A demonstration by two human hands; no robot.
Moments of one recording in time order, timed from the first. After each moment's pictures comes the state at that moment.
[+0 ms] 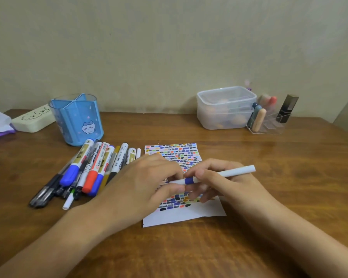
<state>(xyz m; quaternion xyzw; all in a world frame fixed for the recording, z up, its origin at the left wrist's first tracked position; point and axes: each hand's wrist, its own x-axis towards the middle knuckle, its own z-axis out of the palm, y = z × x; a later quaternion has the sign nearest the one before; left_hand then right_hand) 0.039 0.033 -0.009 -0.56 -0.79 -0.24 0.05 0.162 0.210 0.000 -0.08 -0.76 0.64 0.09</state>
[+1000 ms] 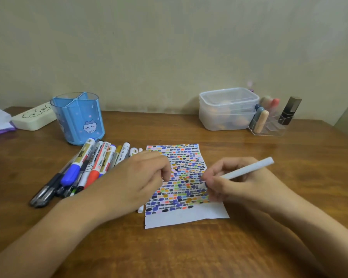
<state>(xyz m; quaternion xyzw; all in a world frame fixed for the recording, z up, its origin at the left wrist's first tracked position) 0.023 0.024 -0.002 -0.54 -0.81 -0.23 0.01 0.166 0.230 0.012 -0.10 -0.80 0.59 0.07</state>
